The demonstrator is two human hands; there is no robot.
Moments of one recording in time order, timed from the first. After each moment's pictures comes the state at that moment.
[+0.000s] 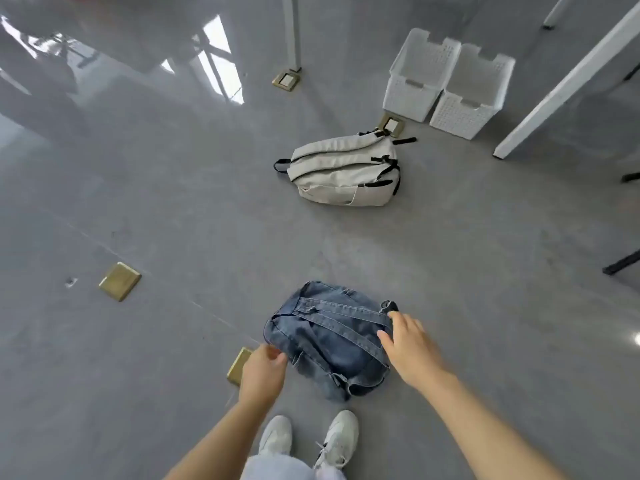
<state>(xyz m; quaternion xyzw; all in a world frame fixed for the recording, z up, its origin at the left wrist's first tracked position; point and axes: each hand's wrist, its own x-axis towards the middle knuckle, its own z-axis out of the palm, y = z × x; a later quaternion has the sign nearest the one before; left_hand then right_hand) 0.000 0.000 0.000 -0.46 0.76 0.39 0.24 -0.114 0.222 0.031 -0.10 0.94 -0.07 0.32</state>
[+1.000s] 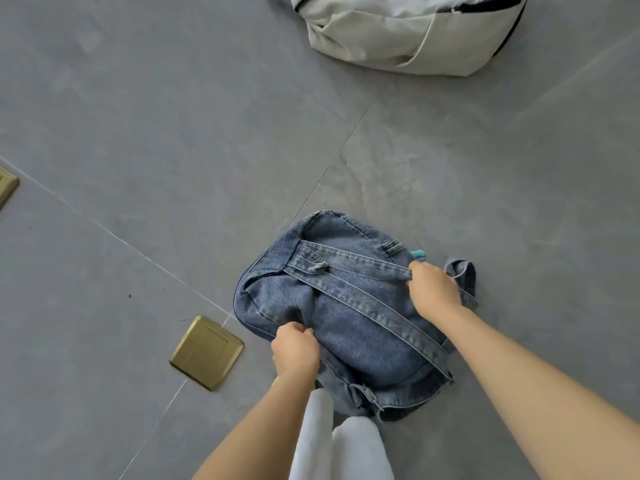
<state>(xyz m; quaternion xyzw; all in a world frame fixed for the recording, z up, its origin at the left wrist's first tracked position) -0.038 0.047 -0.413 -0.62 0.64 0.37 0.27 -0.197 0.205 -0.415 -0.11 0.93 0.06 0.35</state>
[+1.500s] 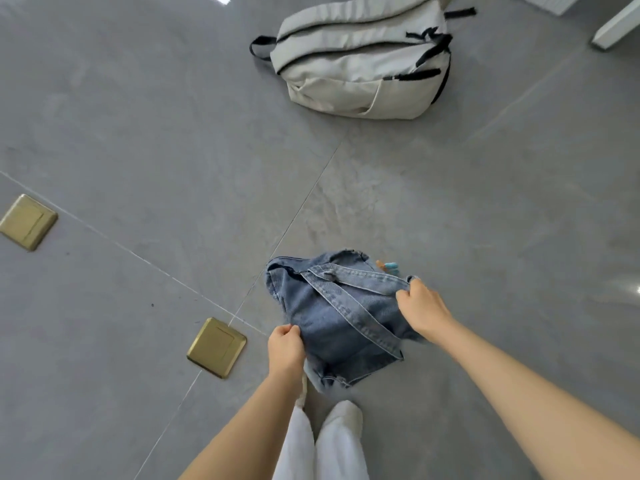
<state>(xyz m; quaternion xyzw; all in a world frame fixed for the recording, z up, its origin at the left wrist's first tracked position) -0.043 0.057 -0.277 -0.66 0.46 0.57 0.17 -0.183 0.232 -0.258 0.10 0.89 -0.14 0.43</state>
